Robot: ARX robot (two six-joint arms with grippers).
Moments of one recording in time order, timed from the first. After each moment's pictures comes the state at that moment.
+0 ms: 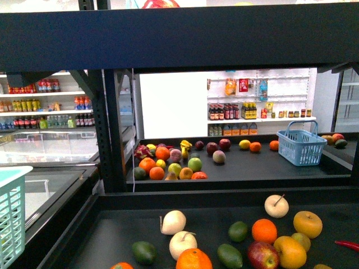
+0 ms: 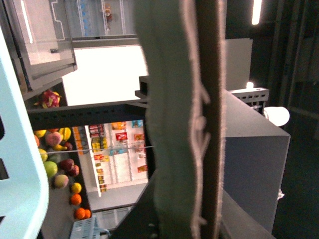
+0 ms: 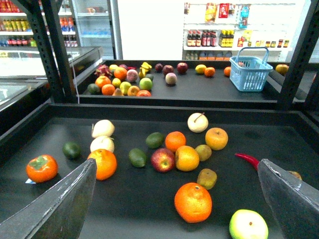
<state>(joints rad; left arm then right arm) 0.44 1.97 0.92 1.39 0.33 -1.63 0.00 0.01 0.02 0.00 0.00 0.00</state>
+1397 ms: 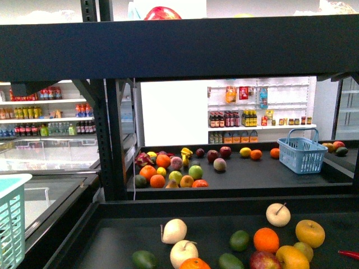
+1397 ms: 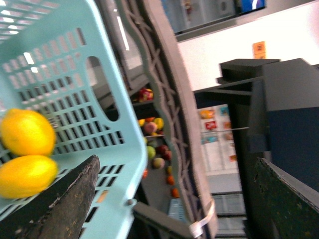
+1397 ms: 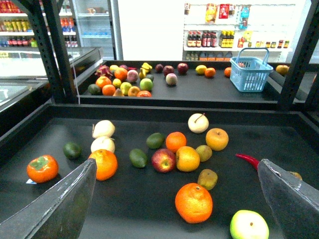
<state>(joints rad) 0.59 1.49 0.75 0.63 0.47 -1.16 0.00 0.00 0.02 0.00 0.00 0.00</state>
